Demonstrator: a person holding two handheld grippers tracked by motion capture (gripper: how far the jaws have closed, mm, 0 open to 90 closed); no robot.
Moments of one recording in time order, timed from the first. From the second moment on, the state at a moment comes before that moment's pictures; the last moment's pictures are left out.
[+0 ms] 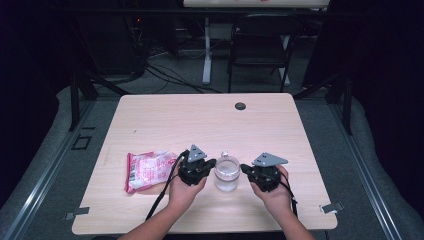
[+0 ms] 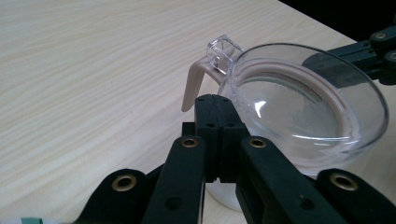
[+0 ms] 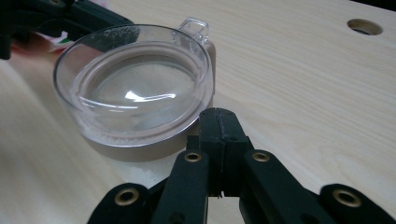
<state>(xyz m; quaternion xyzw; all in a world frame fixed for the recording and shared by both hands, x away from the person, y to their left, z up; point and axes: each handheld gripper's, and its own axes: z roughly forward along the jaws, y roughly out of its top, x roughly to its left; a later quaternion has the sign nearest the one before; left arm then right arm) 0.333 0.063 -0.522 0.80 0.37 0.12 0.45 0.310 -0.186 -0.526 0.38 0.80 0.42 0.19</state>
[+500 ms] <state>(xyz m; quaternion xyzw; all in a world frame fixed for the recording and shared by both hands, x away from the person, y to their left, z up) 0.308 0.090 -0.526 0.83 0.36 0.11 0.41 0.302 -0.185 -0.533 0.34 0.82 0.42 0.18</state>
